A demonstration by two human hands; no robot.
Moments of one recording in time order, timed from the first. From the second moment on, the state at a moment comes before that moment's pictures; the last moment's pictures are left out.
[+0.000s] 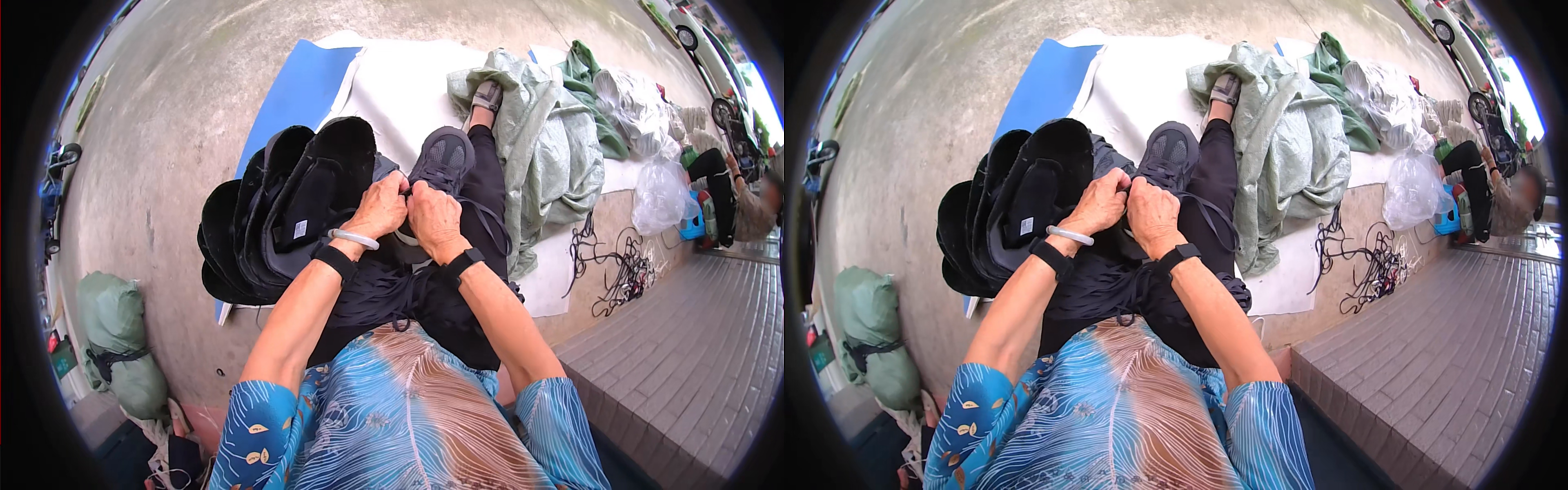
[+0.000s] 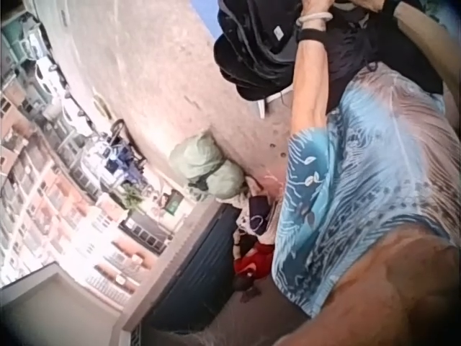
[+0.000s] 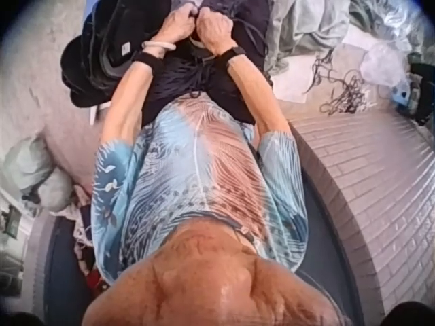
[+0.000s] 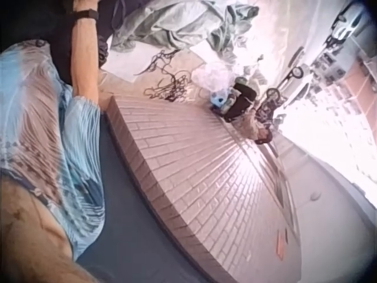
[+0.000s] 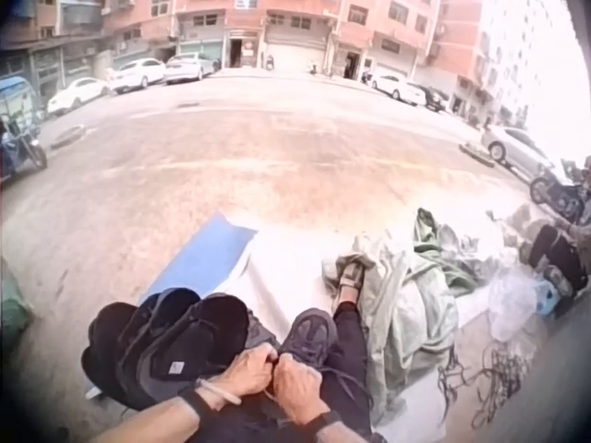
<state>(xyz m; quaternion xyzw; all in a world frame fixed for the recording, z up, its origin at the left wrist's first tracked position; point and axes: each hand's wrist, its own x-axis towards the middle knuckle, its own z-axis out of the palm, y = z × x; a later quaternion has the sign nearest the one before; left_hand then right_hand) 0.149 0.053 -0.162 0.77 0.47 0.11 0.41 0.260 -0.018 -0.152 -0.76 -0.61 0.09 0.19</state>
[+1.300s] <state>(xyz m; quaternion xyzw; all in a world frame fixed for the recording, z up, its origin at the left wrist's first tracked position) 0.145 0.006 -0.114 0.85 0.38 0.09 0.36 0.318 -0.039 -0.140 -0.71 -0.67 0.14 0.19</state>
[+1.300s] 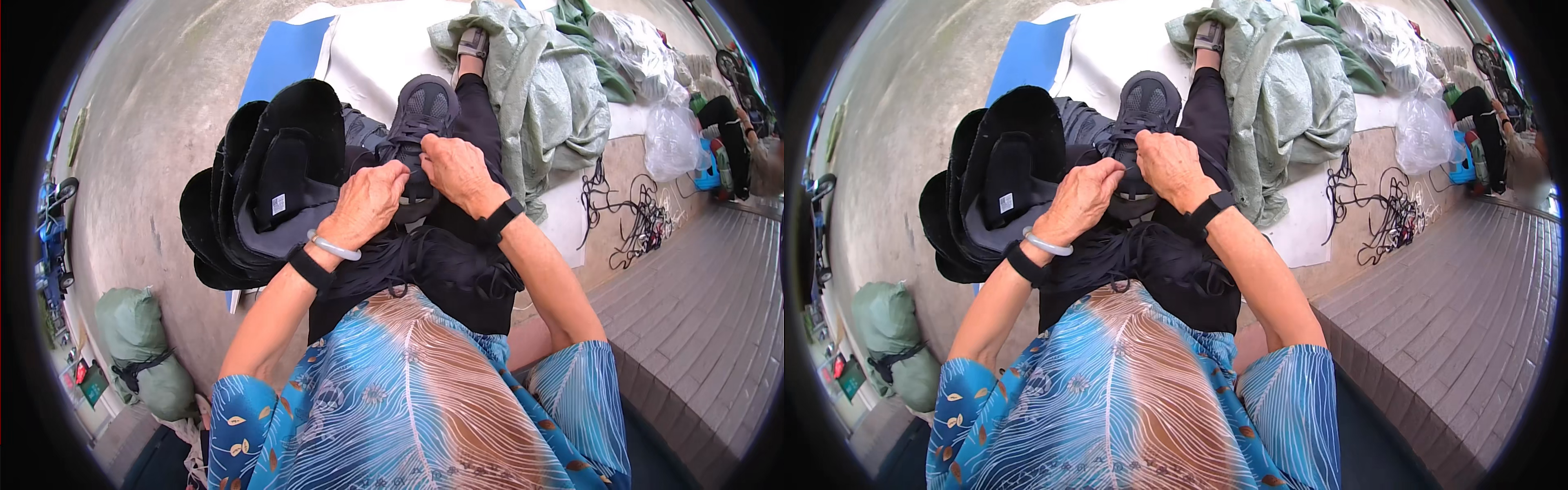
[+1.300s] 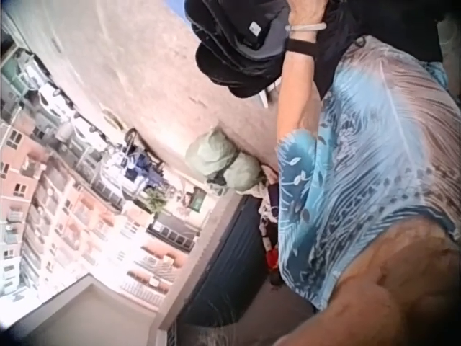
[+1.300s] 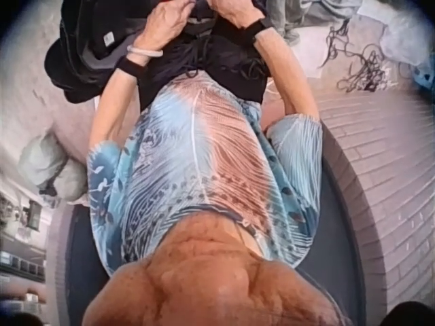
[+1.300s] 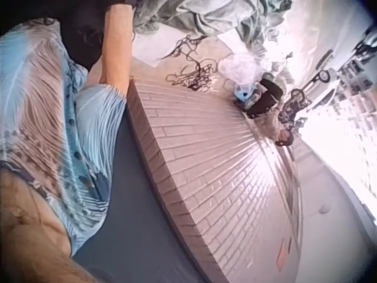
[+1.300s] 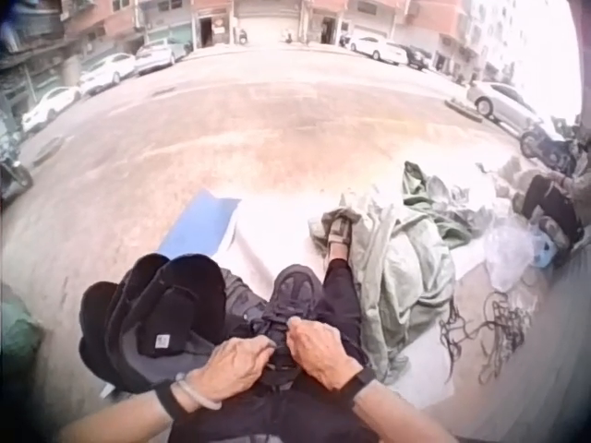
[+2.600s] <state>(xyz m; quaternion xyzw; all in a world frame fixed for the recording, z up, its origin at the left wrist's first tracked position) 0.171 0.049 -0.103 0.92 0.30 -0.12 0.21 0.350 -0.113 -0.080 -0.62 -0.61 0.40 0.27</state>
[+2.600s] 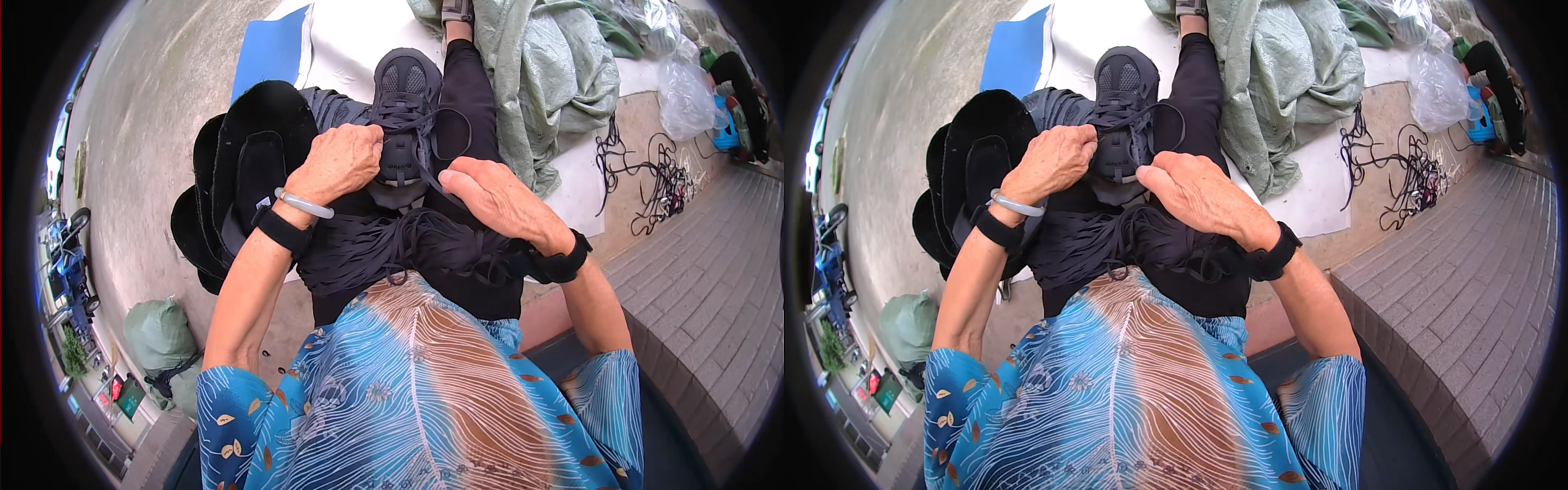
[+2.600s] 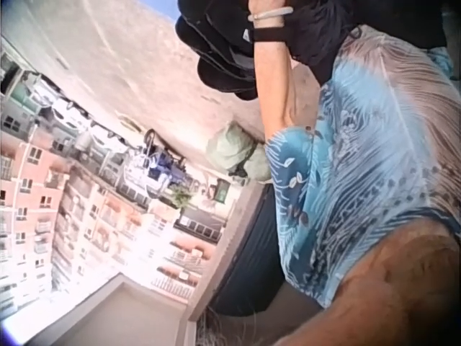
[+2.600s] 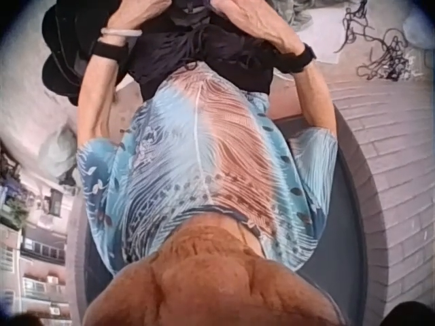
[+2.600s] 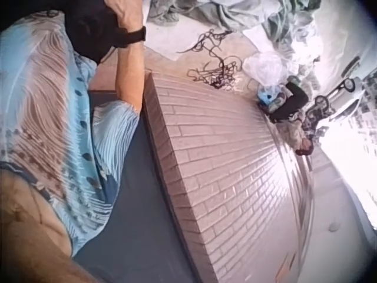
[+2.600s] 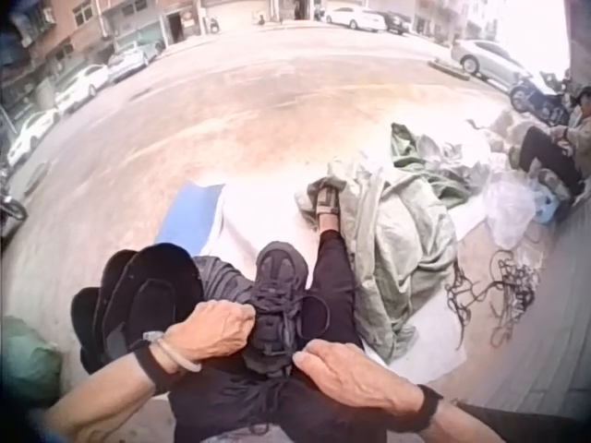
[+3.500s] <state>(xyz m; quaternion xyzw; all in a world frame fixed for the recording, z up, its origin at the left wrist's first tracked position) 0.182 0.040 -0.122 0.96 0.26 -0.05 0.12 0.329 -0.083 -0.108 -0.69 -0.54 0.31 0.36</state>
